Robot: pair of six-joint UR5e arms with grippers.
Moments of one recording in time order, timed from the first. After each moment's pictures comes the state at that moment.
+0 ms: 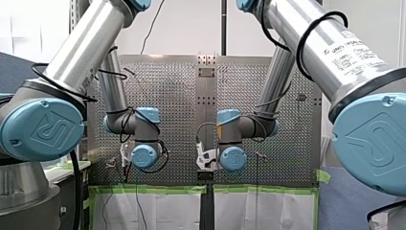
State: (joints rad) left arm -0.51 -2.07 -2.37 -1.89 -2.11 -1.61; right arm 2.41 -0.90 1.98 -0.90 1.94 1.47
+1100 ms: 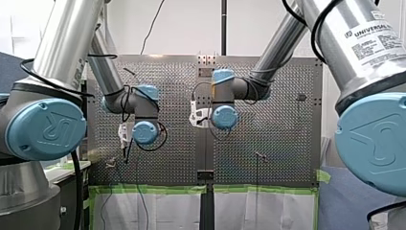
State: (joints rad) left arm -0.47 -1.83 -2.33 -2.12 -2.14 -1.66; right arm 2.43 -1.13 1.83 -0.70 1.92 1.54
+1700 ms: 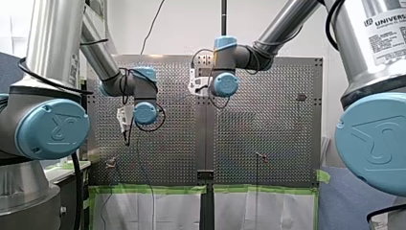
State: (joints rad) left arm -0.41 -1.68 -2.26 -2.27 -2.13 -1.72; right arm 2.42 -1.28 1.74 -0.56 1.85 1.54
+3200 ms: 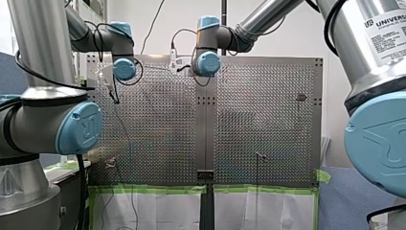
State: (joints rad) left arm -0.09 -1.32 -2.13 -2.54 -1.96 -1.96; right arm 2.50 -1.20 1.43 -0.38 1.75 1.48
